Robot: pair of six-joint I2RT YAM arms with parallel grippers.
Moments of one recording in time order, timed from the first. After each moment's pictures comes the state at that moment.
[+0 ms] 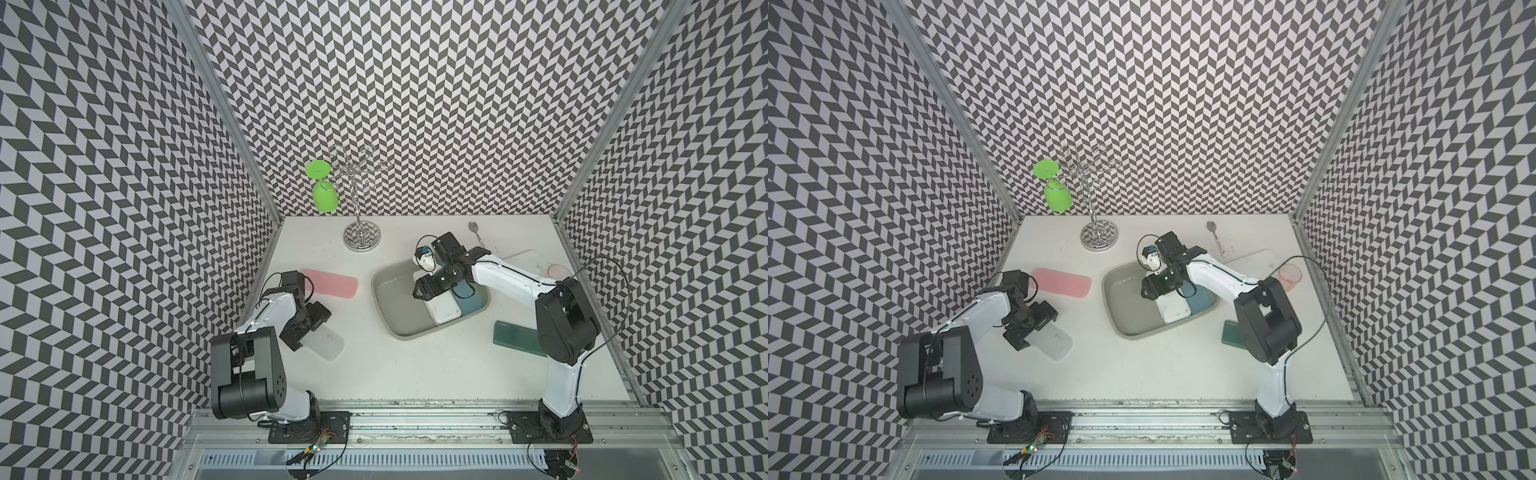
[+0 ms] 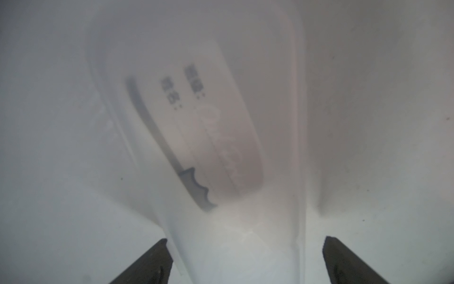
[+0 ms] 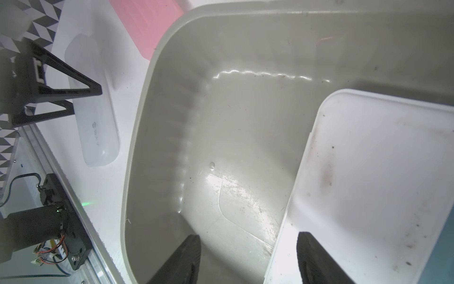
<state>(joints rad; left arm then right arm) 0.16 1.49 0.82 -0.79 0.04 -0.70 0.58 1.93 1.49 -0.66 -0.39 0.07</state>
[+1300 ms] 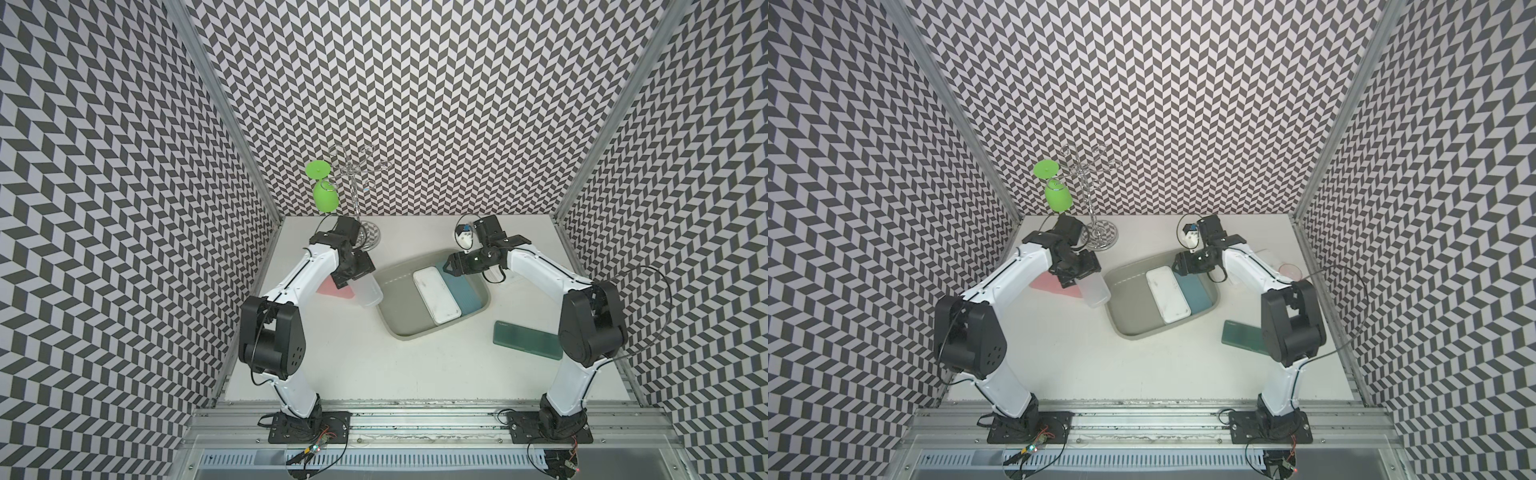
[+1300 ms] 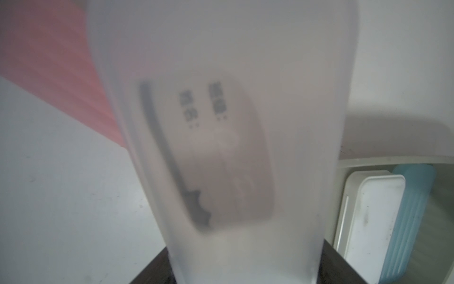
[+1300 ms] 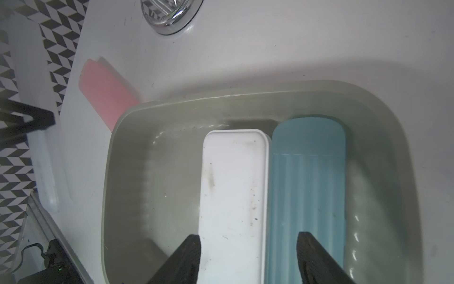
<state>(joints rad) -0.31 1.76 1.50 -0.96 0.07 -0.73 0.30 1.82 1.44 -0.62 -0.41 0.11</state>
